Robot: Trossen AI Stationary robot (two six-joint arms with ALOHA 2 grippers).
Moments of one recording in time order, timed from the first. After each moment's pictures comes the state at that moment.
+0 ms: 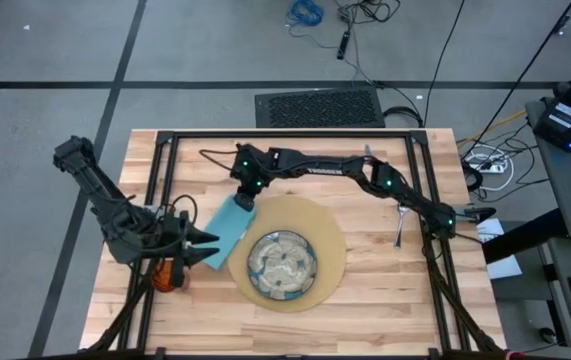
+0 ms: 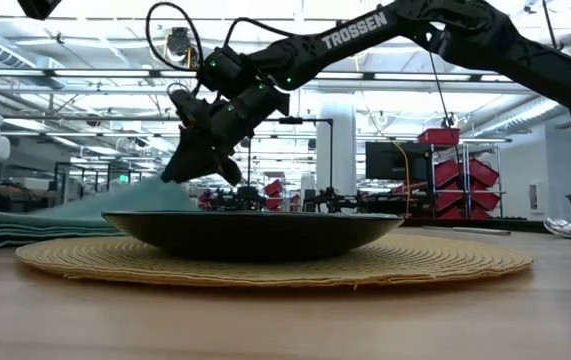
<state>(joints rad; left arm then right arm) -0.86 0.80 0.59 -0.02 -0.89 -0.59 -0.25 2.50 2.21 -0.52 -0.40 0.22</state>
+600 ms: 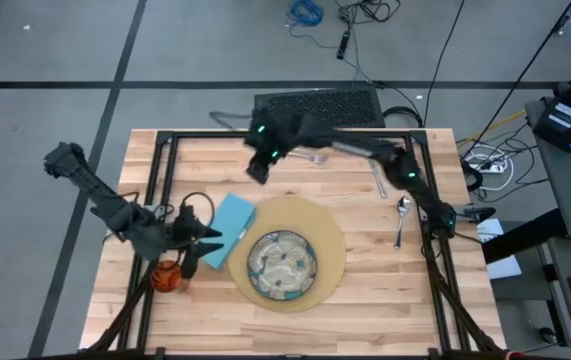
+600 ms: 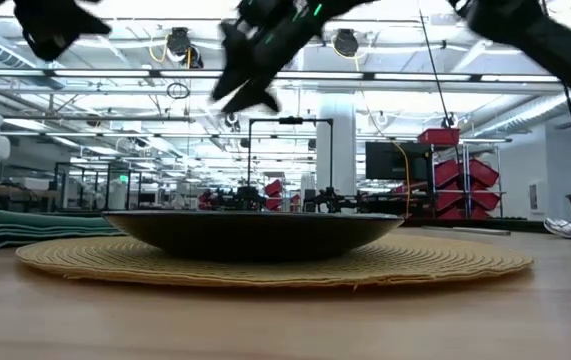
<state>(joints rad) -0.68 0.79 0.62 -0.38 -0.65 -0.71 -0.32 2.28 2.32 -0.88 -0.29 0.14</state>
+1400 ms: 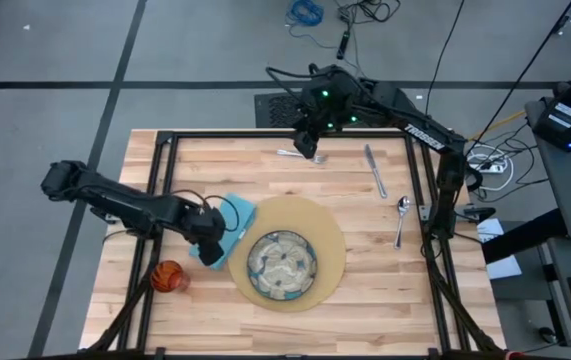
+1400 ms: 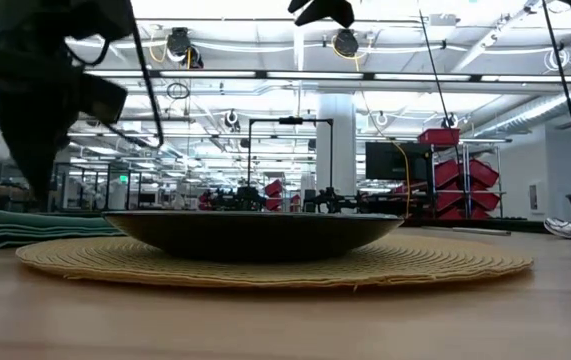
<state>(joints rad) -0.21 1.19 0.66 -0.83 0.03 -0.83 -0.35 1.87 2.31 -1.15 -0.10 0.13</state>
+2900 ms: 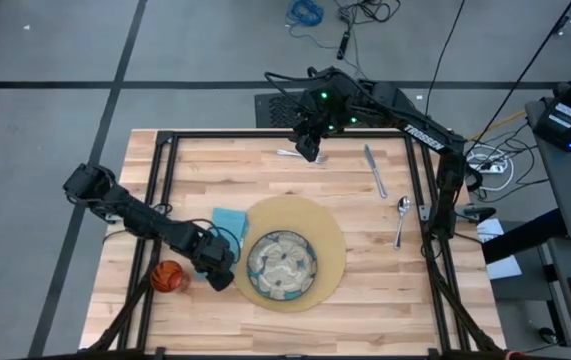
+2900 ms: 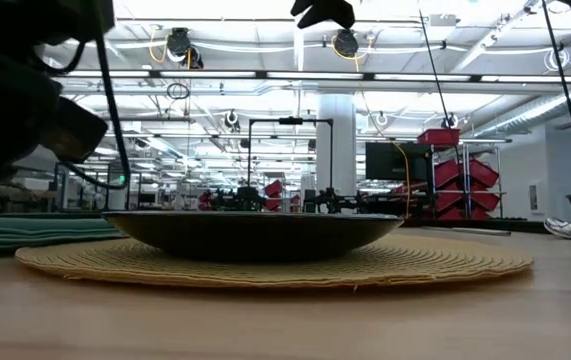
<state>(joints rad) -0.44 1.47 0.68 -0.56 0.22 -1.27 -0.34 1.87 2.31 -1.19 -0.10 0.09</state>
